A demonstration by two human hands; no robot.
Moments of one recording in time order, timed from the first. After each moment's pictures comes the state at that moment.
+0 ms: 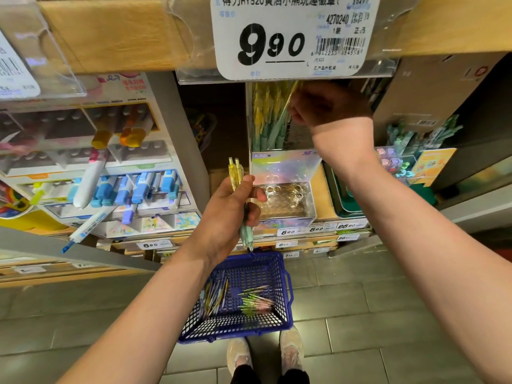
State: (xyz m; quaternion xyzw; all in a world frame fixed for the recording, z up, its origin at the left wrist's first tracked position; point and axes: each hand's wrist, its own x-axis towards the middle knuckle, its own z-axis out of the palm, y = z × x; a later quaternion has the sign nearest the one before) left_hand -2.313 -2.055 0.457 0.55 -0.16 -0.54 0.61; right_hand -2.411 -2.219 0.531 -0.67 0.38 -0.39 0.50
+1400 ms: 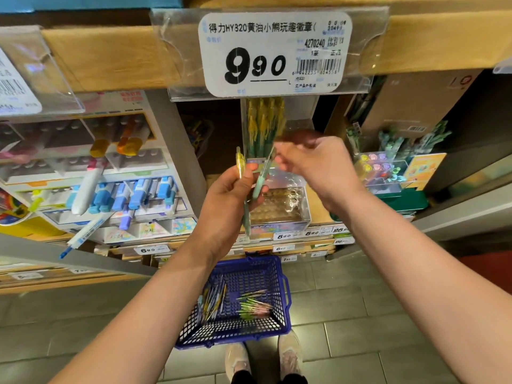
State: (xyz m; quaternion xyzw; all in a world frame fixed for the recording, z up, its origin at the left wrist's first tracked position) left_hand -2.318 -2.066 0.470 0.54 -0.19 -0.50 0.64; right_hand -2.432 -2.192 0.512 -0.62 0.42 -0.27 0.60
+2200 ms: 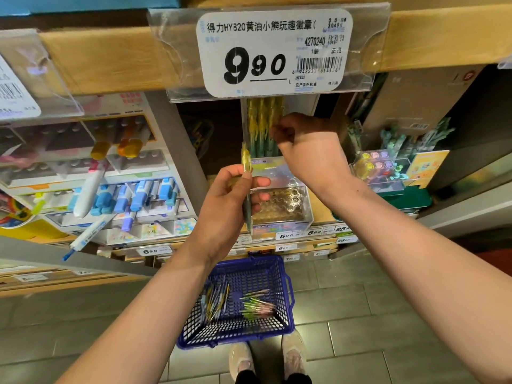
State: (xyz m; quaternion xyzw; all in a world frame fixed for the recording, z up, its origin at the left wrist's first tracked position) left_hand -2.315 -2.062 0.473 0.52 -0.19 -0.51 0.66; right_hand -2.408 -2.210 0.512 -0.87 0.39 -0.26 0.15
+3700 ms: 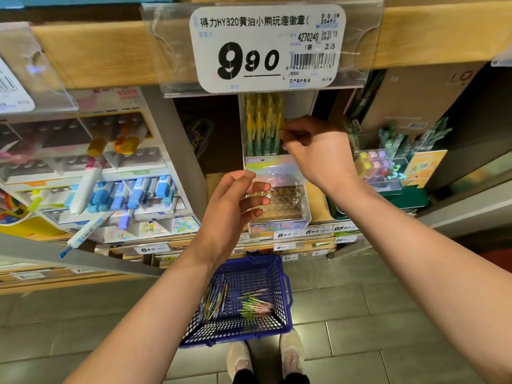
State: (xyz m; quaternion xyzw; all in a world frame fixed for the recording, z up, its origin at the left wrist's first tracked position) left_hand -2.321 -2.061 0.465 0.53 -0.17 -0.53 0.64; right_hand -2.428 -2.218 0.501 -0.82 0.40 -0.31 0.26
